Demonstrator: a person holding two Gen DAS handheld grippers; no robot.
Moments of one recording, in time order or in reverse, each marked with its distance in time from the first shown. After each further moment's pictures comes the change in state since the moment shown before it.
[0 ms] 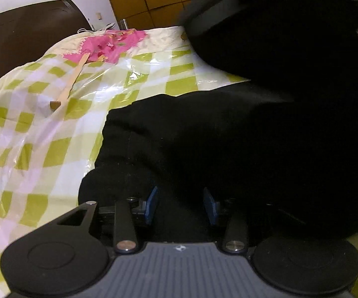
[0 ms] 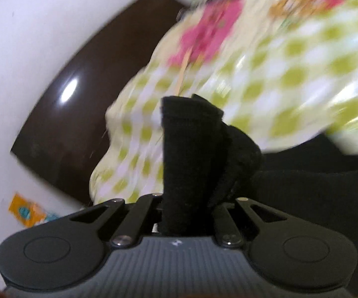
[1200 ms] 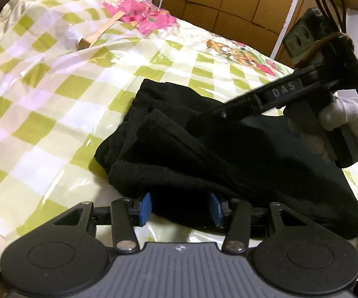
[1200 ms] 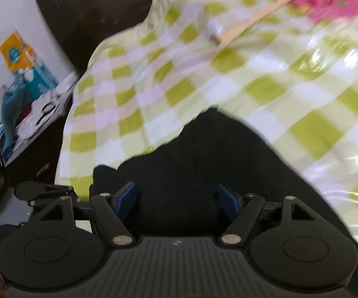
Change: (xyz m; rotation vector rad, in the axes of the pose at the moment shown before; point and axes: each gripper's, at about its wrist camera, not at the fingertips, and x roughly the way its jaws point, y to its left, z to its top) left arm -0.034 0.084 -0.024 -0.455 0.028 -0.236; right arm 0.138 0.011 0.026 -0.595 0.489 -0.011
